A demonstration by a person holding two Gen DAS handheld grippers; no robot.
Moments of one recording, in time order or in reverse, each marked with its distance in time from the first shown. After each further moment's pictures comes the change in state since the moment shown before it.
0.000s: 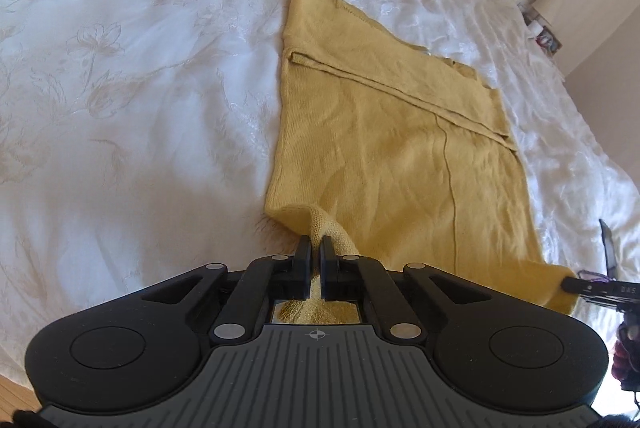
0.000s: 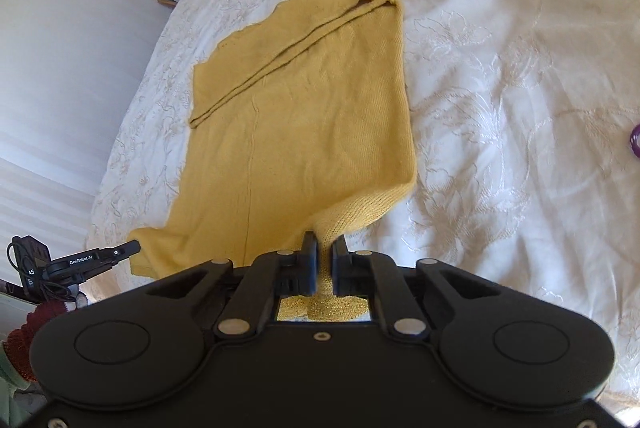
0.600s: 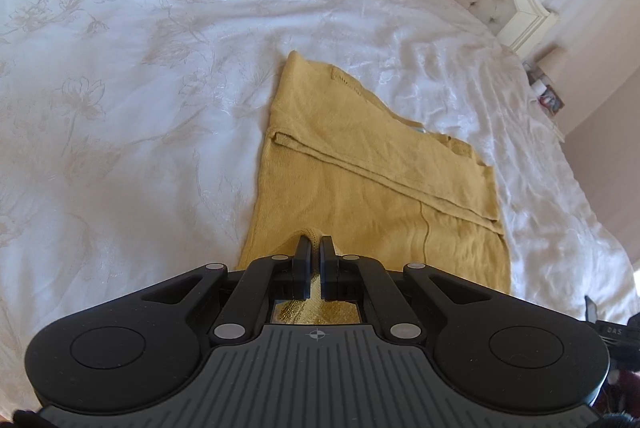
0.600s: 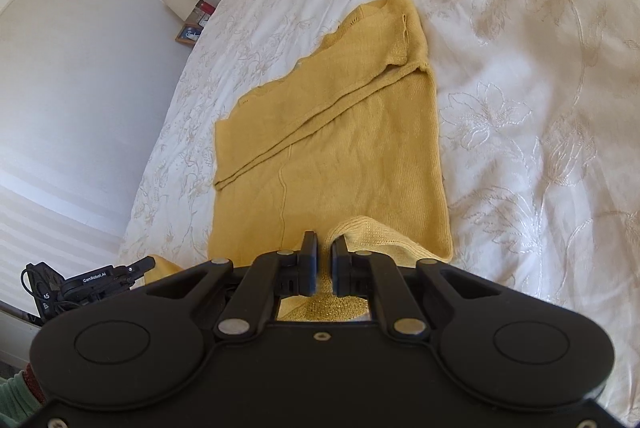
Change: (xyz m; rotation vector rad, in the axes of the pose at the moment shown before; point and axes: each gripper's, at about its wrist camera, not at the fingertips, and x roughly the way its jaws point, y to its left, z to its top) left arm 0.004 -0.013 0.052 -0.104 -0.135 -0.019; right arm 0.006 0.003 0.053 0.045 -0.106 0.079
